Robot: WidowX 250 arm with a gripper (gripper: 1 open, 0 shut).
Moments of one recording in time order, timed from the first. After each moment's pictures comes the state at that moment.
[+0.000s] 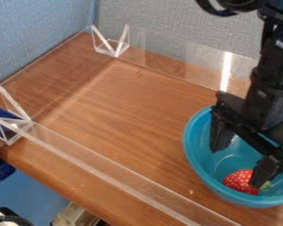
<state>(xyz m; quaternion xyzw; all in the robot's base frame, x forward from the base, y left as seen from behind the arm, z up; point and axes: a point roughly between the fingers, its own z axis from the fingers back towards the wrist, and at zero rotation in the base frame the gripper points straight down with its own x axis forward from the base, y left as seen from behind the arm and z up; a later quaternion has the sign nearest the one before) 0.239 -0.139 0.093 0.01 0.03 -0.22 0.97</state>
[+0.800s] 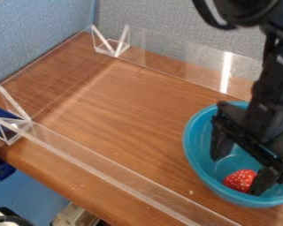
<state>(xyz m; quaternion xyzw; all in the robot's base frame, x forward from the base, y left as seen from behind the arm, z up) 0.240 -0.143 0.074 0.02 0.04 -0.21 0.98</state>
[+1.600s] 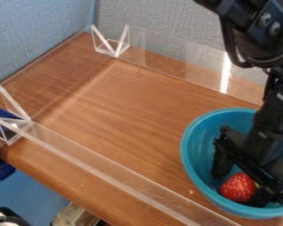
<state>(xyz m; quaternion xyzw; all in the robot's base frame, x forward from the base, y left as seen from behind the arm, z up) 0.252 -0.143 0.033 0.02 0.07 -0.21 0.97</state>
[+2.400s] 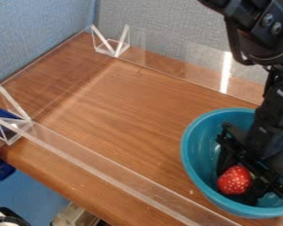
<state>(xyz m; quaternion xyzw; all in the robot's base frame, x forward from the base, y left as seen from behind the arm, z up) 0.264 -0.138 0.031 0.04 0.07 -0.23 0.97</state>
